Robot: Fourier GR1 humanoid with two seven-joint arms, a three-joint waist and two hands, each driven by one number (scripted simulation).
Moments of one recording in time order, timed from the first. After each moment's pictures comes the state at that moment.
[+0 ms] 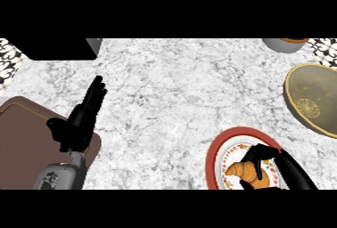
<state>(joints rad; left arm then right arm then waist) -0.15 0.08 -0.06 -1.55 -0.03 0.09 0.10 0.20 -0.22 0.08 -1.69 0.38 0.26 -0.18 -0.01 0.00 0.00</state>
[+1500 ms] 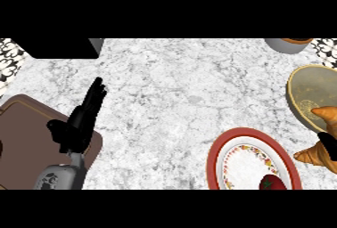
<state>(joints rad) -0.14 0.08 -0.05 -1.54 -0.03 0.07 0.08 -0.26 -0.41 -0.26 -2.27 0.20 0.26 0.59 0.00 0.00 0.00</state>
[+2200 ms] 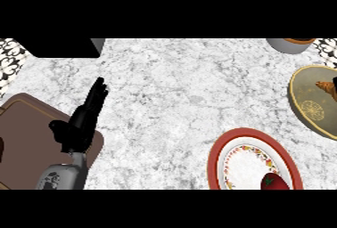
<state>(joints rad) -0.14 0.07 -0.05 -1.53 -0.04 0.06 0.07 -0.37 -0.58 -0.28 -1.76 0.50 0.21 0.29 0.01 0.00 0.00</state>
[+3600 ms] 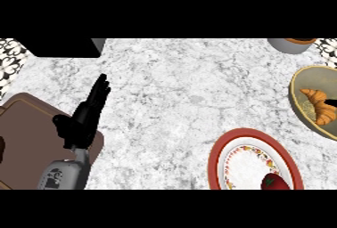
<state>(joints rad) -0.17 0.05 -0.04 -1.53 -0.05 0.06 0.10 -0.60 -0.68 -0.44 -0.61 0.46 0.17 -0.49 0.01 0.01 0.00</state>
